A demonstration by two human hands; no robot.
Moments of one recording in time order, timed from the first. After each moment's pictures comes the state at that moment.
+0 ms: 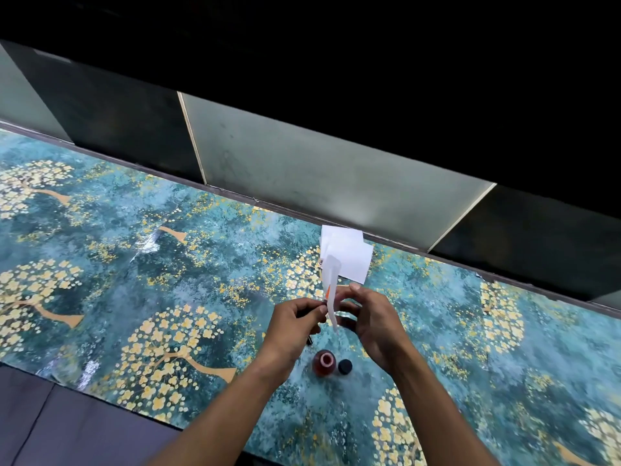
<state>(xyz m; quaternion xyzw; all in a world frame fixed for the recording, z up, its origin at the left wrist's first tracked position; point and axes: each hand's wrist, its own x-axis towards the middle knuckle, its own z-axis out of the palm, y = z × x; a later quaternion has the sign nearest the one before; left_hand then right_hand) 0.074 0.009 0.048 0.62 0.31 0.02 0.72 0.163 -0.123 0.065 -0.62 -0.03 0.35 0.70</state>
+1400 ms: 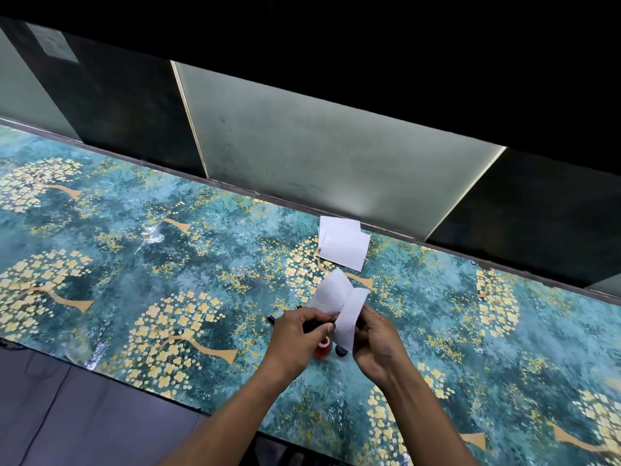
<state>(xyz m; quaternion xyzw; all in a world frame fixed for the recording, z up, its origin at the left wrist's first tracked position) 0.040 -0.021 0.028 0.72 0.24 0.06 0.65 0.119 -0.153 0.047 -0.53 0.15 0.35 0.76</state>
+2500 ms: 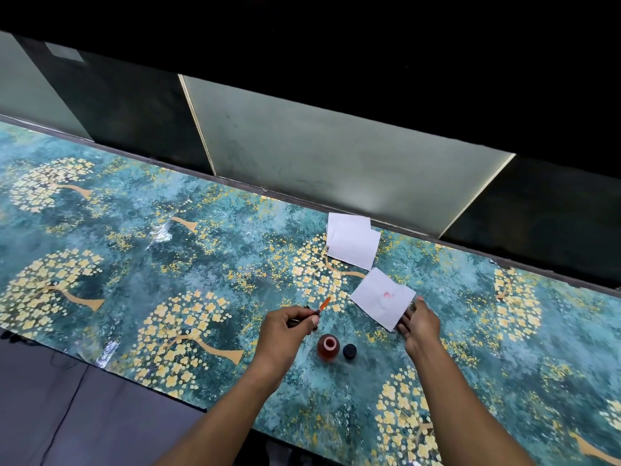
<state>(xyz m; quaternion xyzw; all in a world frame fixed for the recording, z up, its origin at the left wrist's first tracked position) 0.039 -0.001 0.024 0.64 0.35 0.04 0.68 0.212 -0.196 -0.033 -0.63 0.36 0.17 0.66</state>
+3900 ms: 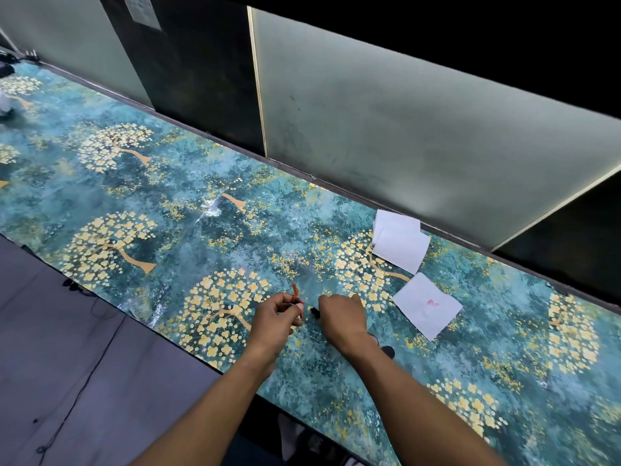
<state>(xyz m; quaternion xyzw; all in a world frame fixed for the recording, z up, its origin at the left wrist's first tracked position) -0.008 0.068 0.003 0.58 0.46 0.07 0.67 0.111 -0.020 -0.029 -0.89 -0.41 0.19 -0.03</state>
